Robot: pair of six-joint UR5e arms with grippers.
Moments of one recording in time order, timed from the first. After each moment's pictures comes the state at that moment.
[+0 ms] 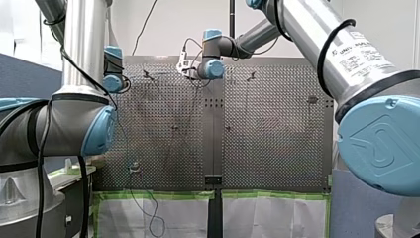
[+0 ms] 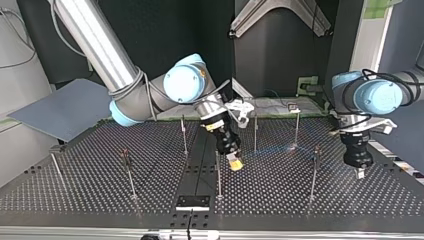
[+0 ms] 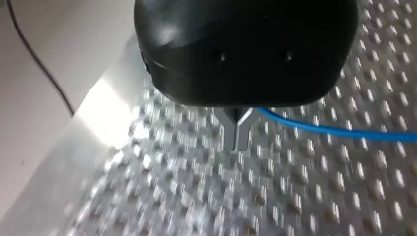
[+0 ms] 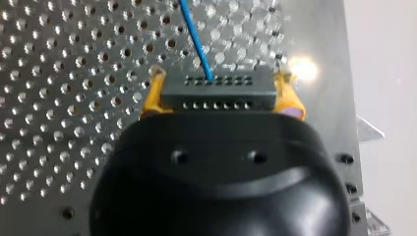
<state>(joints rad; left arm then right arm) 0.28 -1.74 -1.79 -2.55 -1.55 -1.96 2.40 -0.93 0.98 -0.18 1.53 1.74</state>
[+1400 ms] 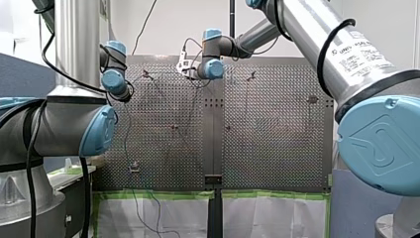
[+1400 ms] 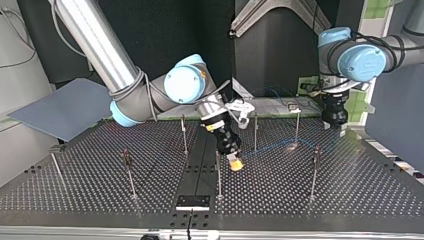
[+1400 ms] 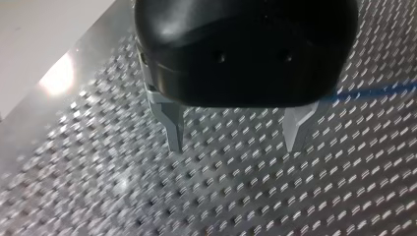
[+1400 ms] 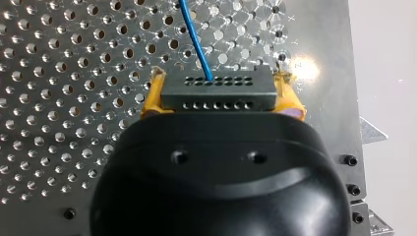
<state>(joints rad) 0.20 -1.56 -2.02 -2.81 -1.60 -2.00 2.40 -0.93 0.98 -0.18 1.53 1.74</state>
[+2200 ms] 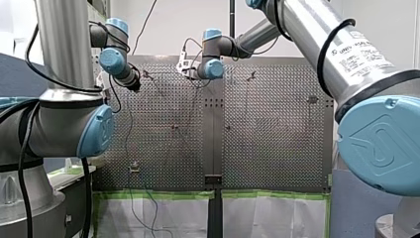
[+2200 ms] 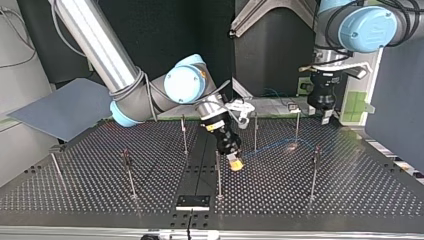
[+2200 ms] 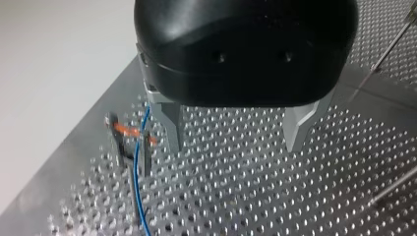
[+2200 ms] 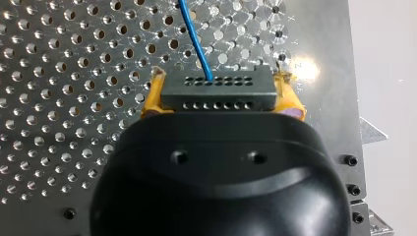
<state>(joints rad) 0.13 -1.36 -2.04 -3.01 -1.51 -1.89 2.40 -0.93 0.98 -0.18 1.53 1.74</state>
